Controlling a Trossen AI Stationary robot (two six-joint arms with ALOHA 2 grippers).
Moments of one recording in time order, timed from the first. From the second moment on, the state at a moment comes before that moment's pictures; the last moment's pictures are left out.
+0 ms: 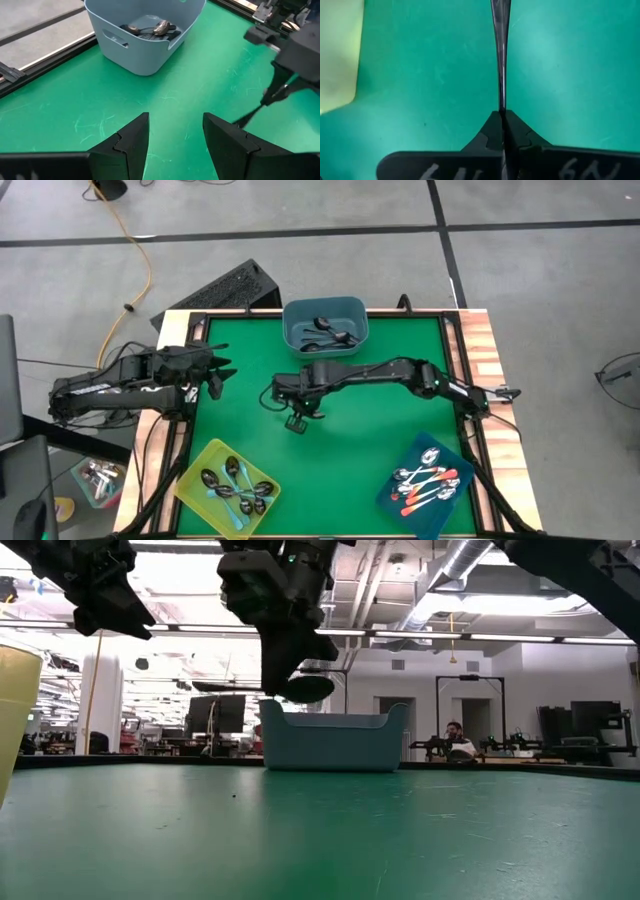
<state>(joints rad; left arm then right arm) 0.19 0.45 0.65 -0.80 -0.25 -0.41 0.03 2.38 2.35 -1.21 -0.06 0.44</state>
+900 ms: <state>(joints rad) 0.19 0.45 0.65 -0.80 -0.27 -0.52 -0.15 2.23 2.35 -1.18 0.00 0.21</state>
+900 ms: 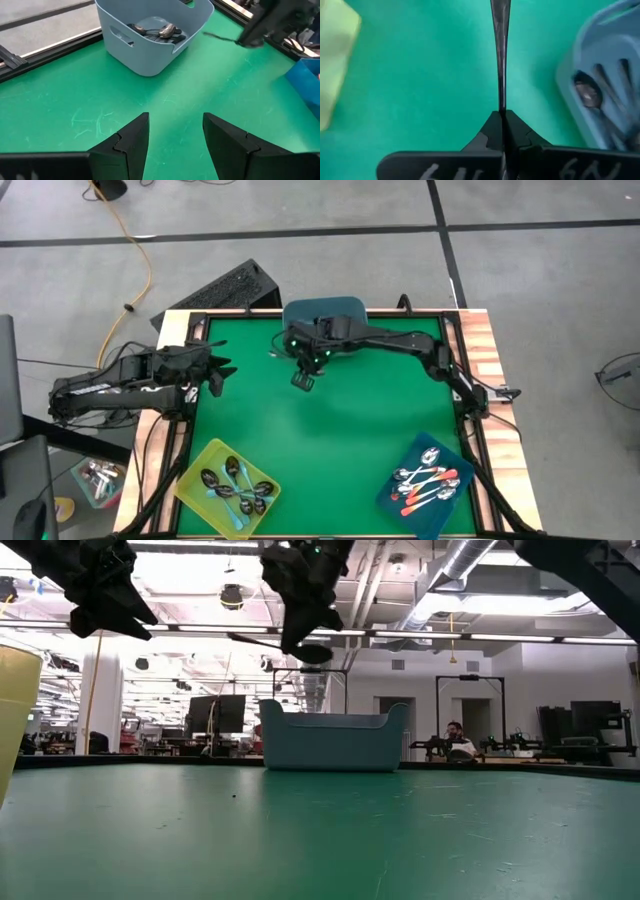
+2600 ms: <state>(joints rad) 0.19 0.45 0.65 -0.79 -0.48 -0.66 -0.61 2.16 2.33 -1.20 -0.19 -0.18</state>
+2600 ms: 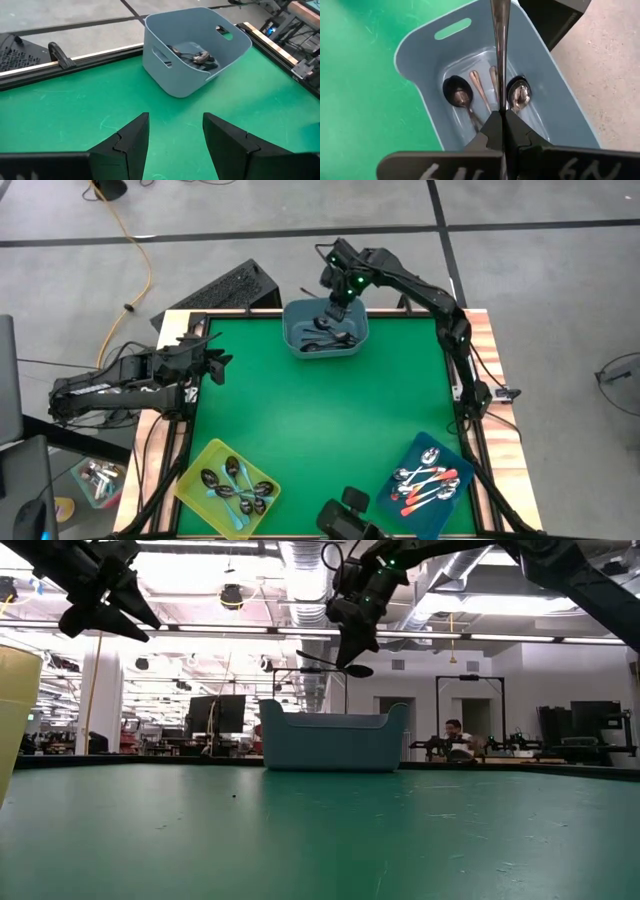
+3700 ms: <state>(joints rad) 0.19 0.45 0.65 -0.79 -0.48 -0.63 -0.59 2.20 2.15 -1.17 -0.21 -0.28</state>
